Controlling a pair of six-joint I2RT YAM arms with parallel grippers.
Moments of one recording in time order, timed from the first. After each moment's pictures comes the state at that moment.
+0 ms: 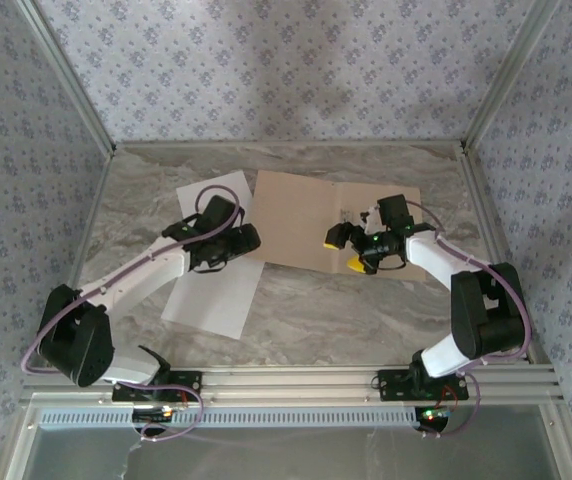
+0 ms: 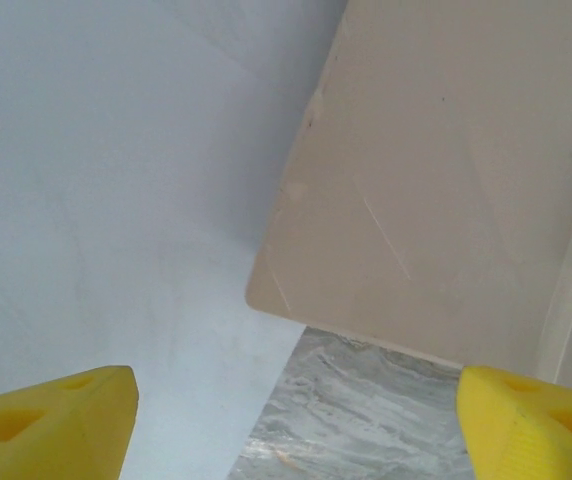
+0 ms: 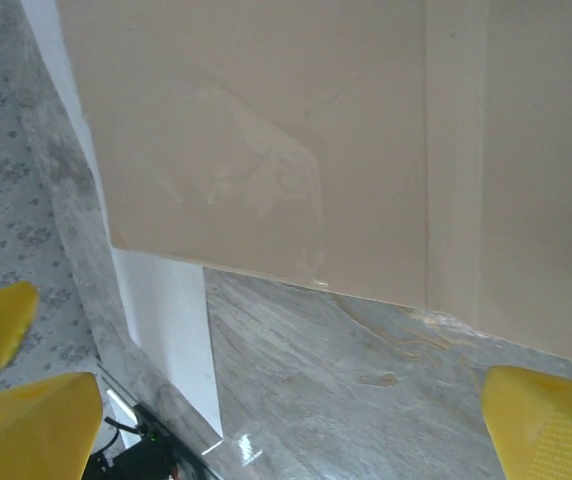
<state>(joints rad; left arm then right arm) -0.59 1.40 1.02 -0.61 -0.06 -0.88 0.23 1.52 0.86 -0.40 -0.67 0.66</state>
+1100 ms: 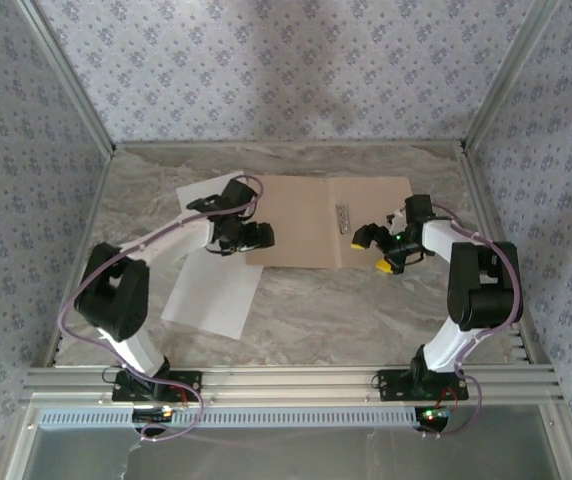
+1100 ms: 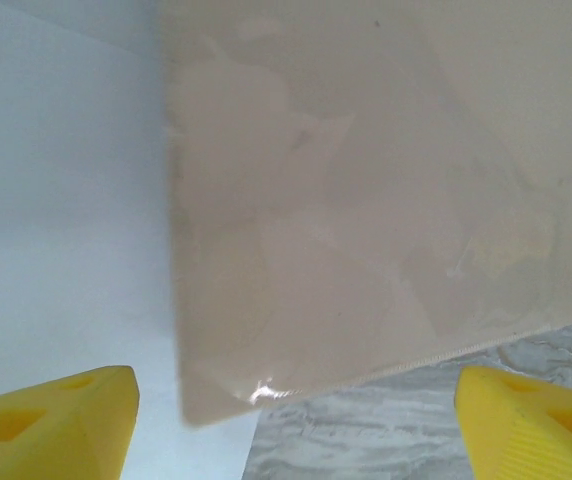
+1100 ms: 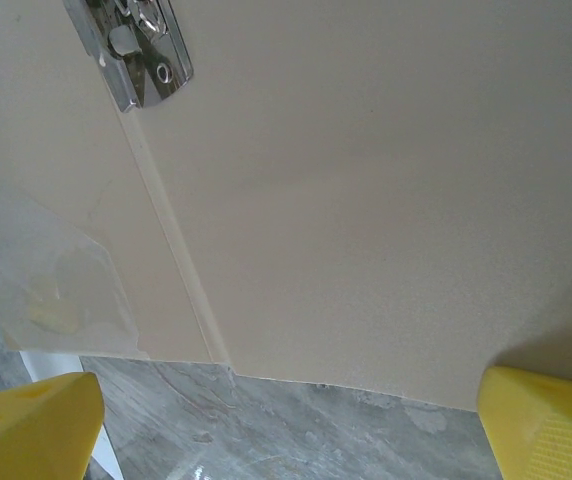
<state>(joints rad) -0.54 1.67 1.21 -0.68 0.10 -0.64 0.01 1.68 0.92 -0.51 -0.61 0.44</state>
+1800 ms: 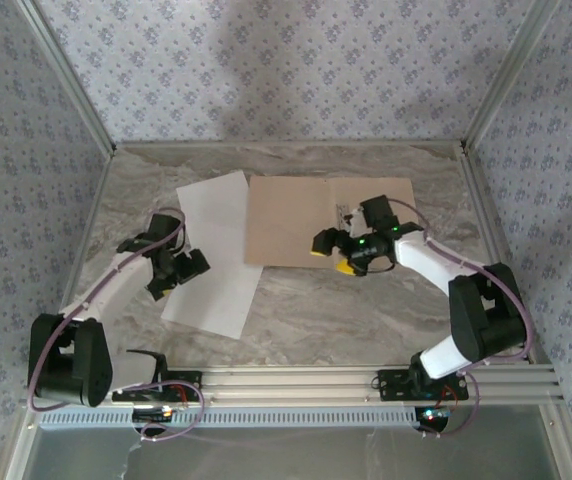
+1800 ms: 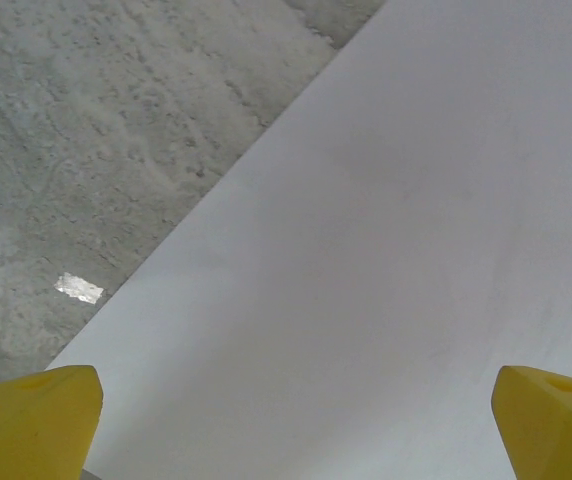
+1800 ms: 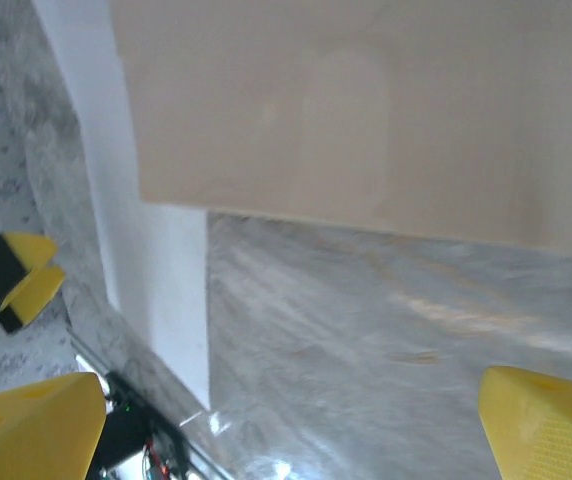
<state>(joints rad) -0.19 1.26 0.77 -0.79 0.01 -0.72 0.39 1.51 0.89 -0.40 -0.64 0.68</state>
